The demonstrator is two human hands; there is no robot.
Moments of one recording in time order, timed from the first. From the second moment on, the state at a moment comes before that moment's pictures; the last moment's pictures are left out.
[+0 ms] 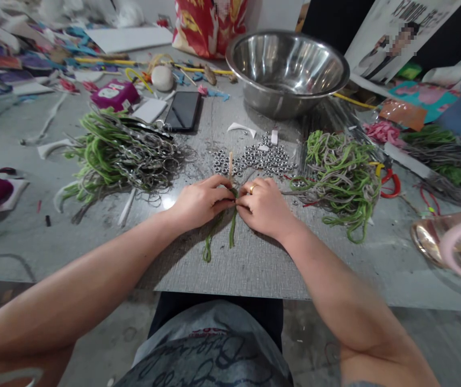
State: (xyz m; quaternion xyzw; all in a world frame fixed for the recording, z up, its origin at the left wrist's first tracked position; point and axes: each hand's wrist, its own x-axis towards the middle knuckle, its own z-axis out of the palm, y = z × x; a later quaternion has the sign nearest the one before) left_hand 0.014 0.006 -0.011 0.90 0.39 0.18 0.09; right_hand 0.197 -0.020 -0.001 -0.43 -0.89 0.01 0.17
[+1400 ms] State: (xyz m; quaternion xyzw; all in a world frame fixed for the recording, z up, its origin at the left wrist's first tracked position) left_hand 0.012 0.003 0.012 0.70 0.33 0.32 0.55; right_hand 0.180 -0.026 -0.004 -0.48 -0.57 0.47 0.47
